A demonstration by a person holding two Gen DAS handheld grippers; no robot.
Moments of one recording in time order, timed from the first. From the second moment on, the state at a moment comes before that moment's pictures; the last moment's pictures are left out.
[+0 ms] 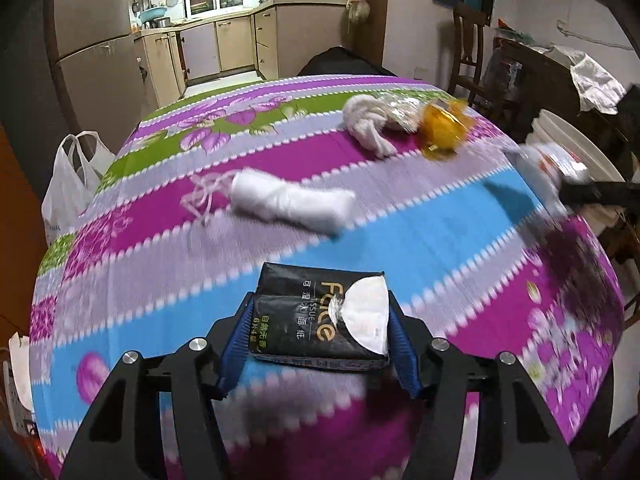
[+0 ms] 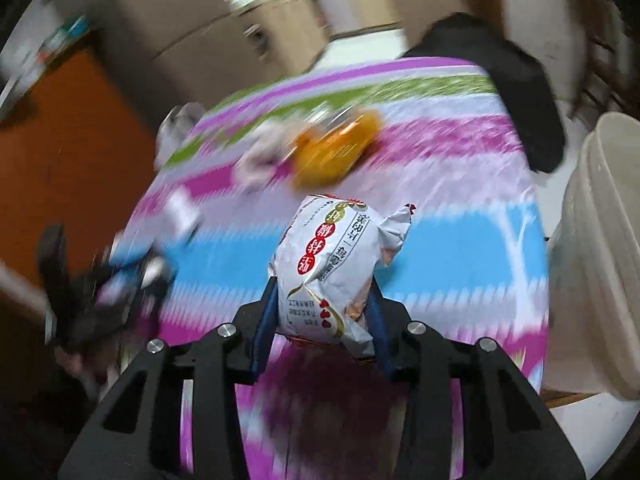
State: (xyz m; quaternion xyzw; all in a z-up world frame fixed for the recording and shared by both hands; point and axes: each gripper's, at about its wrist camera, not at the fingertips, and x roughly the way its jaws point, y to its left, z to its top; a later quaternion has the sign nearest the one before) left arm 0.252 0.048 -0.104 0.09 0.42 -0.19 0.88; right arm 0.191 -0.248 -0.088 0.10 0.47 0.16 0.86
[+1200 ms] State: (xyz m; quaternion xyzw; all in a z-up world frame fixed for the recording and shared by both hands) left arm 0.234 0.026 -0.104 0.13 0.42 -0.10 0.89; right arm 0.149 -0.205 -0.117 0.00 0.42 -0.02 0.91
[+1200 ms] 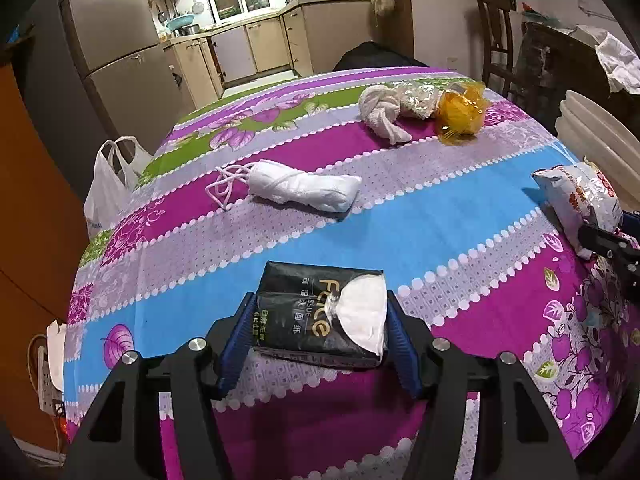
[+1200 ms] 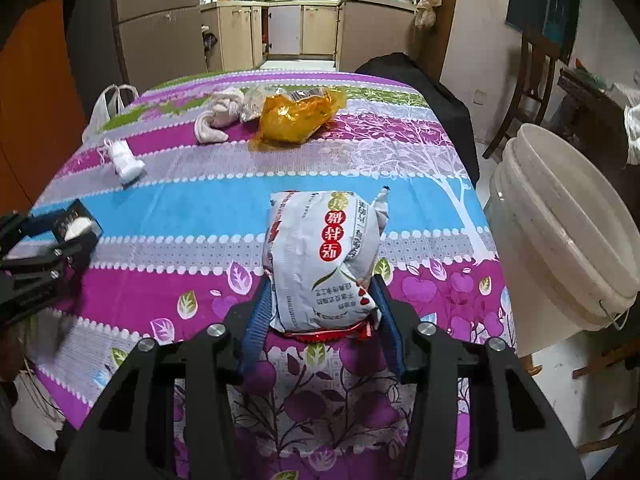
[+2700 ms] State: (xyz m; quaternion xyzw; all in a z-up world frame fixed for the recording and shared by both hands) left arm 0.255 -0.161 0.023 0.25 0.25 -0.19 0.92; right arm 0.124 -0.352 0.043 0.08 0.34 -0.02 0.94
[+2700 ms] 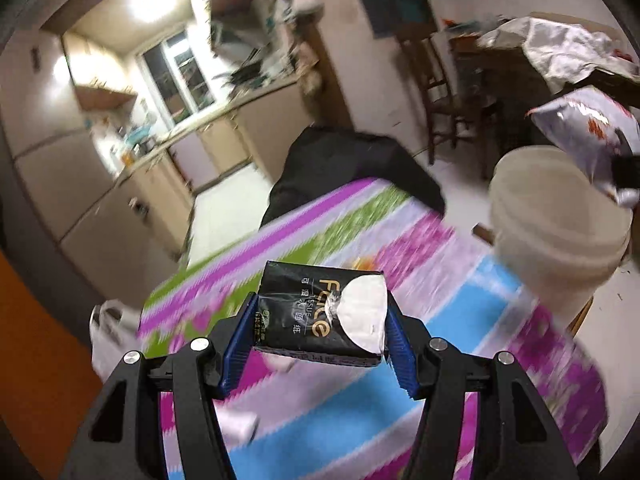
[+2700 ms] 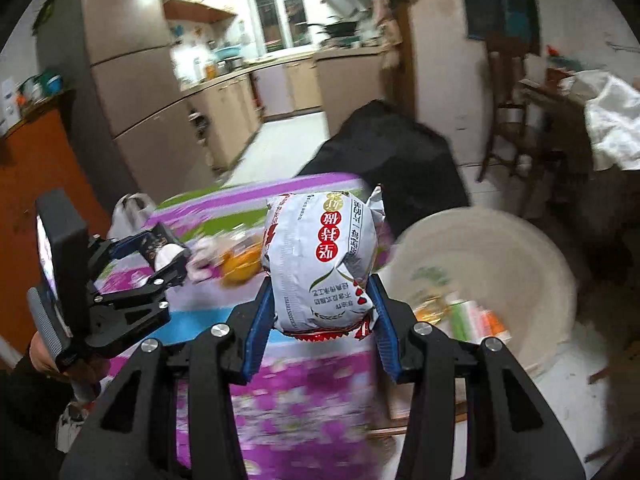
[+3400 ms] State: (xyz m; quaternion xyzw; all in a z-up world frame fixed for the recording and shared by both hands) left arm 0.259 -0.404 0.032 0.33 0.19 -0.33 0.87; right arm 0.126 -0.506 0.043 0.13 0.43 -0.14 0.88
